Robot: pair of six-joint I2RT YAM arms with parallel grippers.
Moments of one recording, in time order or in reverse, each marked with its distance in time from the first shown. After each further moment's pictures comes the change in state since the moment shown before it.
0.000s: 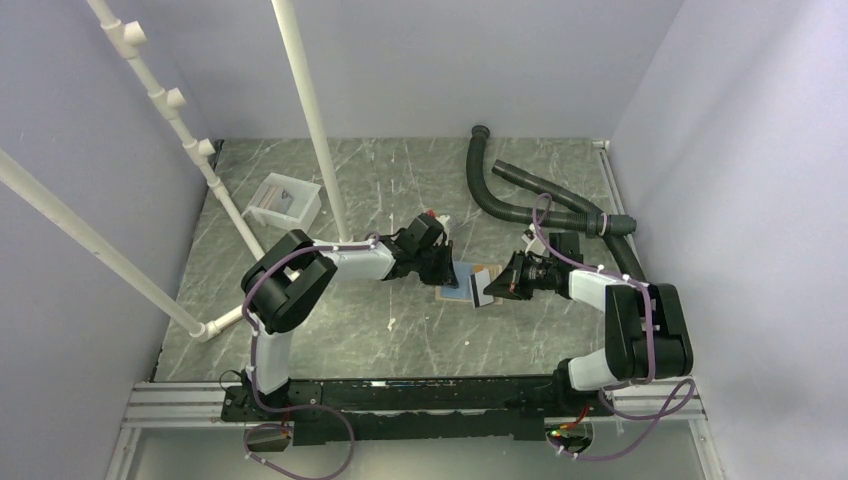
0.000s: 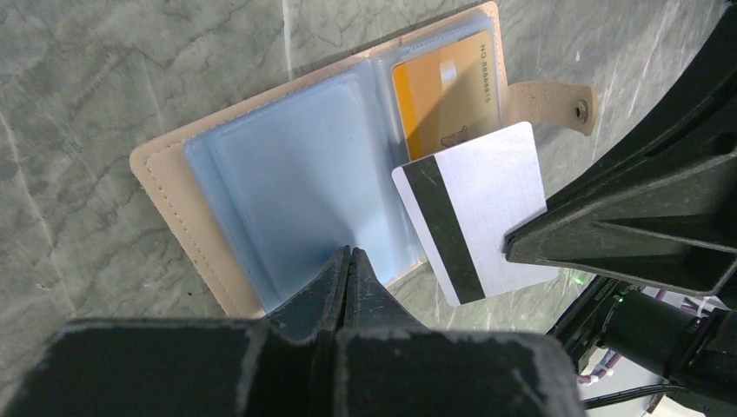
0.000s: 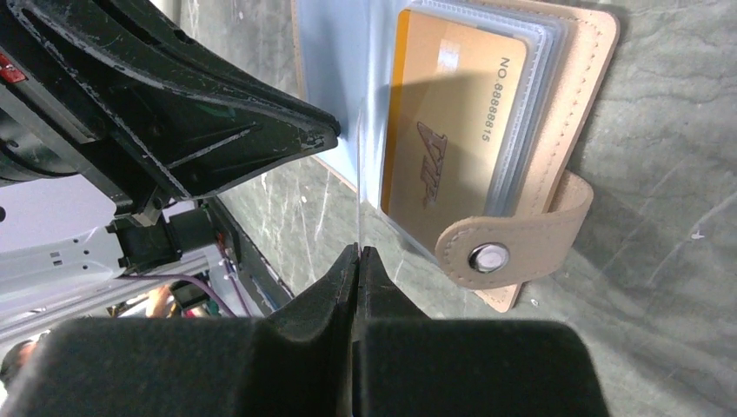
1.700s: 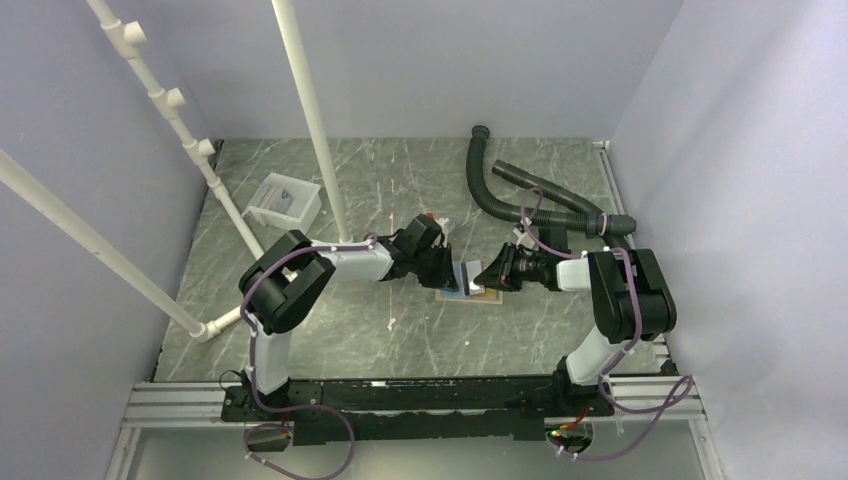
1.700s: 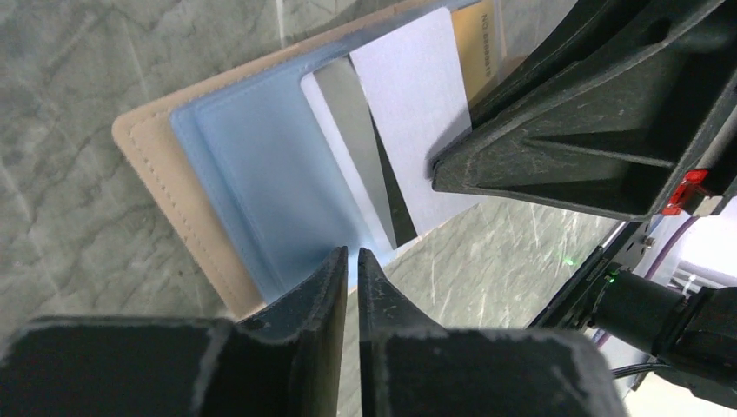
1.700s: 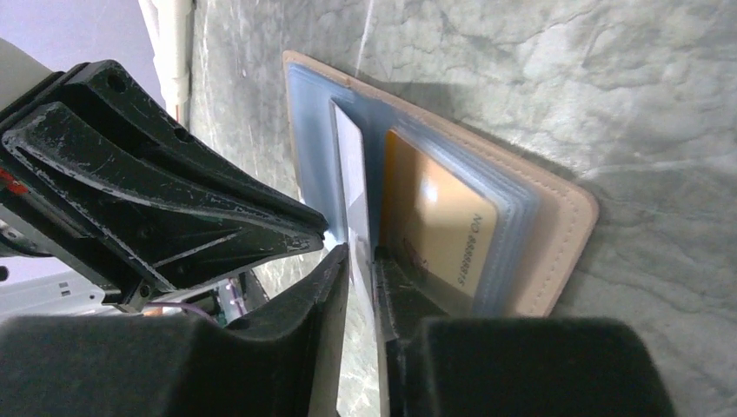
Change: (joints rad) left arm 0.005 -0.006 -0.019 0.011 0.043 -0.018; right arm 0.043 0.243 0.039 0.296 -0.017 0.108
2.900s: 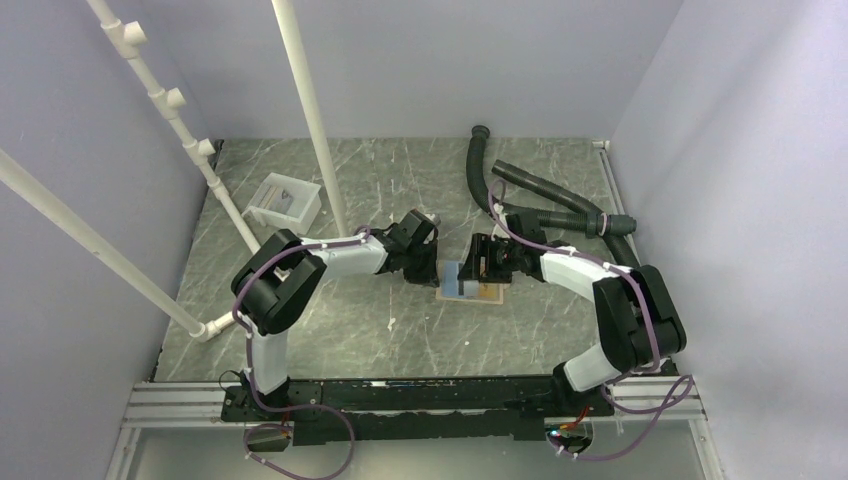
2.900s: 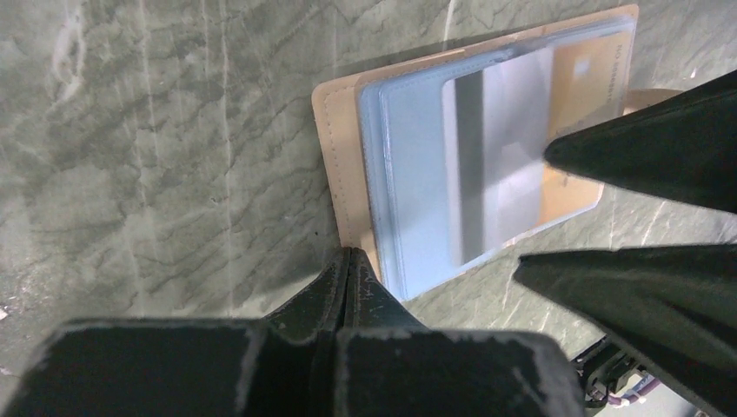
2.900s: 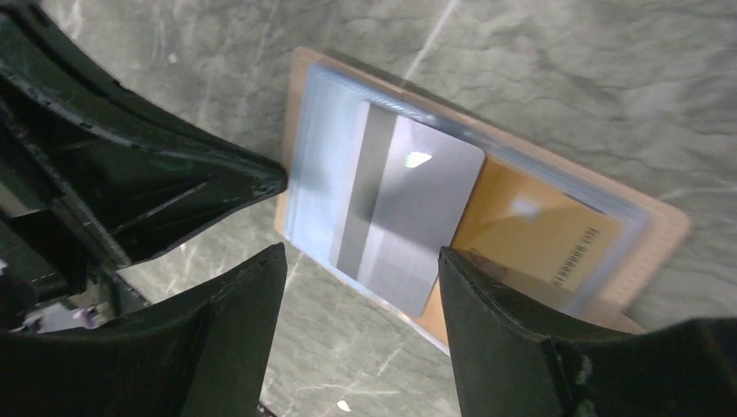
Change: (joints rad) left arm 0.035 -0.037 0.022 -0.203 -0.142 0.023; right arm 0.254 -0.169 0.189 -0.413 0.449 -0.167
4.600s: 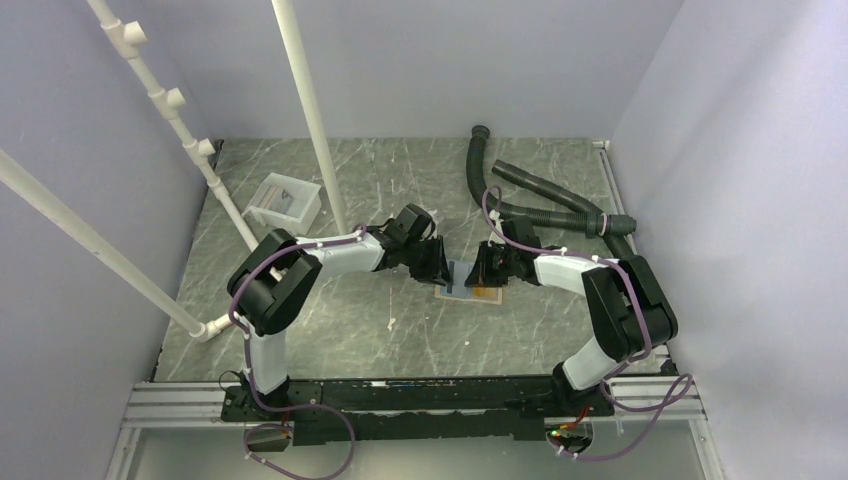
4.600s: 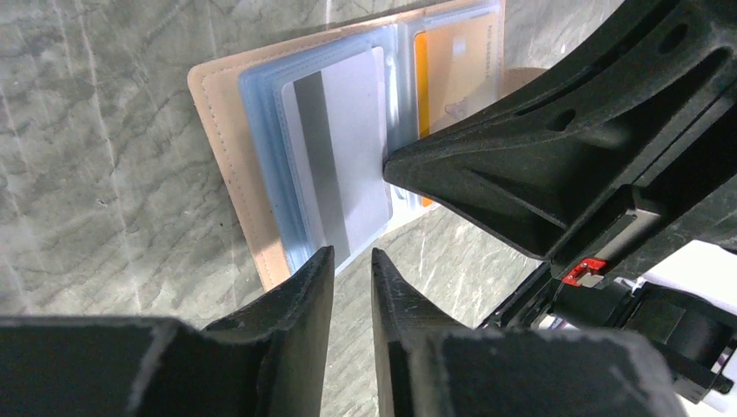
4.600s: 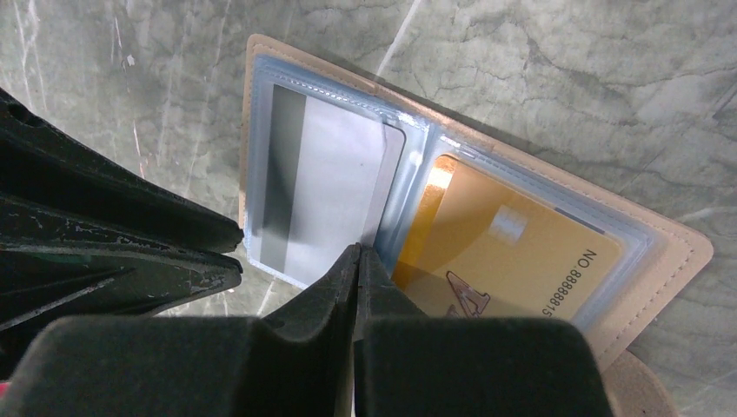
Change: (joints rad) left arm 0.023 -0.019 0.002 0.069 0.191 -0.071; right arm 0.018 0.080 -0.050 0.130 -0.016 0.042
